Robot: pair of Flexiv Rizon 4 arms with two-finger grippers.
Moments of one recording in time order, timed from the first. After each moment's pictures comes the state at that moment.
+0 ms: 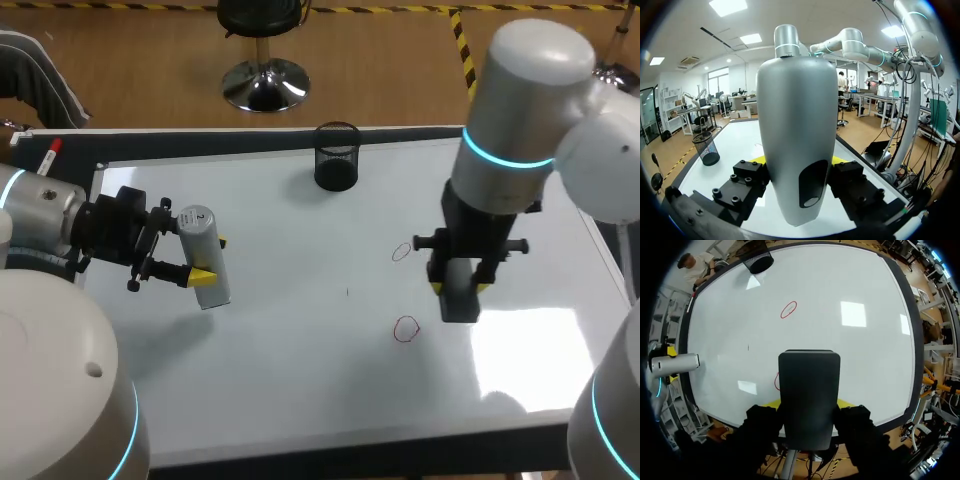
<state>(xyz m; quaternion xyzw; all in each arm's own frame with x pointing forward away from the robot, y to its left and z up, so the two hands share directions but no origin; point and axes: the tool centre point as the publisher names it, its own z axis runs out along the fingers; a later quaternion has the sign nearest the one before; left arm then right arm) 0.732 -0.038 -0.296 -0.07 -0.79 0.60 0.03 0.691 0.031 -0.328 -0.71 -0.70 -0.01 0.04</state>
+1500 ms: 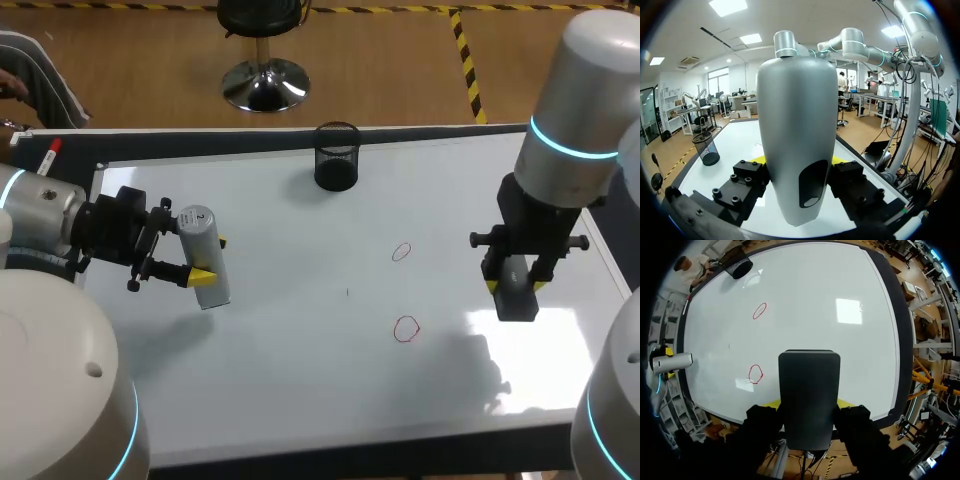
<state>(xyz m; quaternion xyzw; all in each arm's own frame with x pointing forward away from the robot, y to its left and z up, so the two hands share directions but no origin) 0.732 -0.038 -0.296 -0.07 -0.79 0.60 0.03 0.687 -0.036 -0.321 -0.71 -0.70 0.01 0.04</state>
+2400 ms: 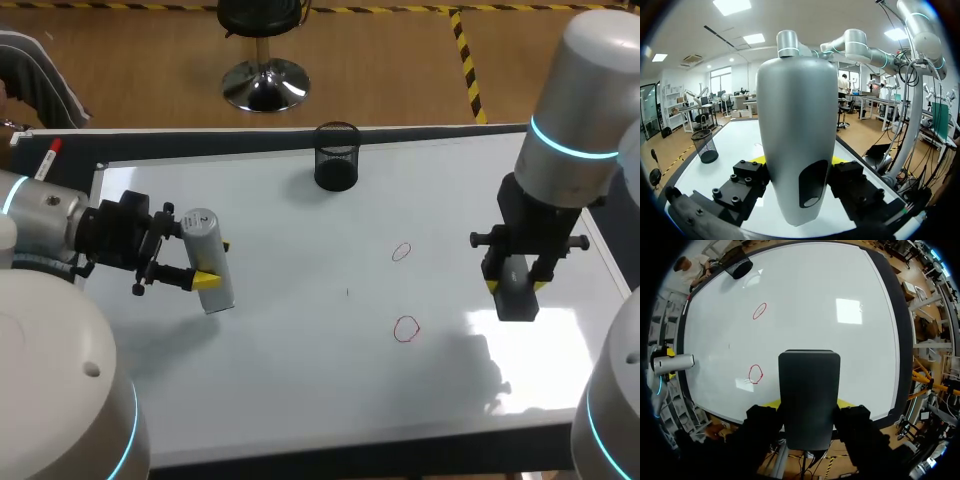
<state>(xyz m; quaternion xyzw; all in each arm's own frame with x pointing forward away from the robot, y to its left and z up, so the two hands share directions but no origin) 0.729 -0.046 -0.301 -0.05 -0.79 0.61 0.03 0.687 -0.036 -0.321 -0.71 -0.70 0.01 0.04</state>
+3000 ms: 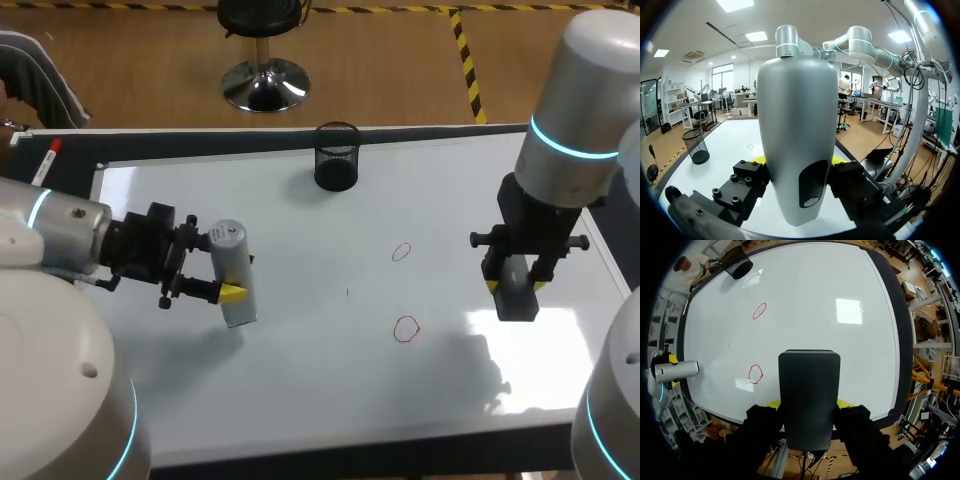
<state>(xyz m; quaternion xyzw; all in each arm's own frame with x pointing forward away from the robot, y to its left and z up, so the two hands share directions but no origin) 0.709 -0.082 -0.303 -0.03 -0.79 0.61 0.04 0.686 -0.036 -0.321 -0.71 -0.70 0.01 0.04</state>
